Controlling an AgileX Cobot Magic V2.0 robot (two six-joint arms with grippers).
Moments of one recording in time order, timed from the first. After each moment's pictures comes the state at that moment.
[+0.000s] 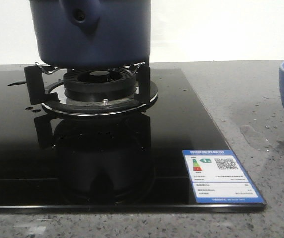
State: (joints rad) left arm -0.04 -0.01 0.01 -0.09 0.33 0.14; right arm -0.18 -0.01 0.01 -0.08 0.22 0.01
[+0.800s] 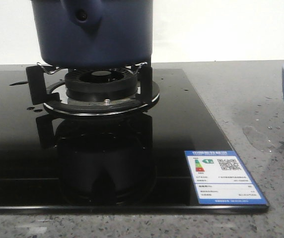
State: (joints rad) left arm -0.04 -0.01 0.01 -0.09 0.33 0.14; right arm -0.18 -0.01 0.01 -0.02 0.33 0.01
